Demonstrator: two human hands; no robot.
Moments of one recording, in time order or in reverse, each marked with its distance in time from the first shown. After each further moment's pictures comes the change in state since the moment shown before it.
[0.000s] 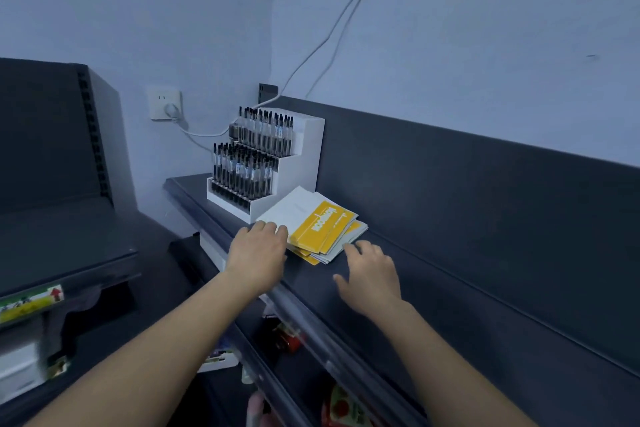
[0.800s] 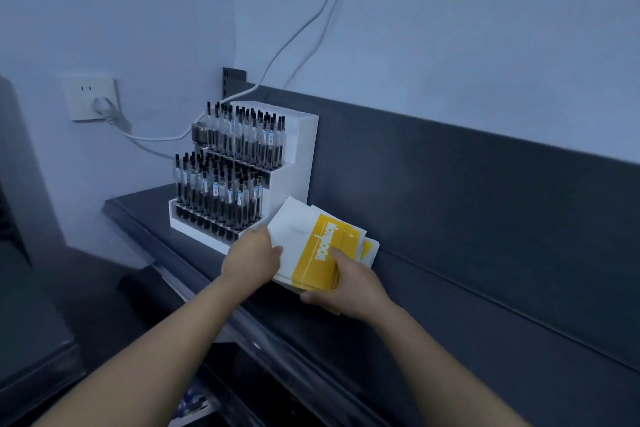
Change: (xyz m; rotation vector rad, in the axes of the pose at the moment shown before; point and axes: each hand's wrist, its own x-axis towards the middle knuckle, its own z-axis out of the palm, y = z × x) left_hand 0.129 -0.062 0.073 -0.596 -0.209 -0.185; right_hand 0.115 -0.038 0.040 0.375 -0.188 0.203
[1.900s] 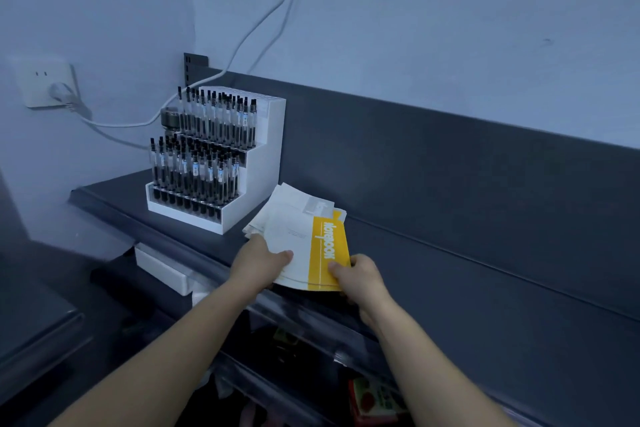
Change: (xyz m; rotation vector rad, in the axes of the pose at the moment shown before) left_hand -0.077 0.011 0.007 -0.614 -0.203 -0.102; right_hand -0.084 -0.003 0.013 0.726 0.270 0.485
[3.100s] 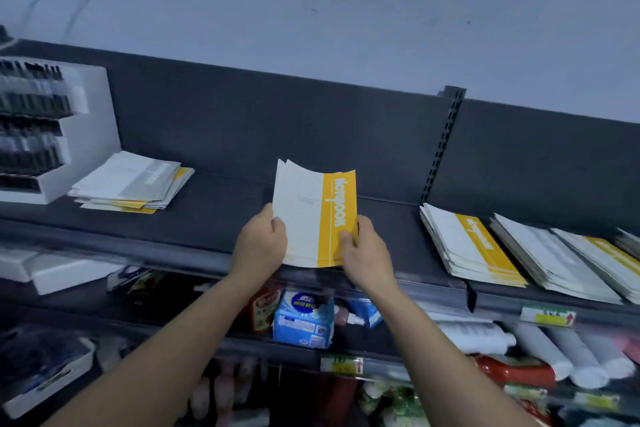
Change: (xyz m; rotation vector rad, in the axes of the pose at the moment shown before) left_hand -0.225 0.097 0.190 0.022 -0.099 0.589; right_hand -0.195 0.105 -0.252 -0.342 0.451 -0.168
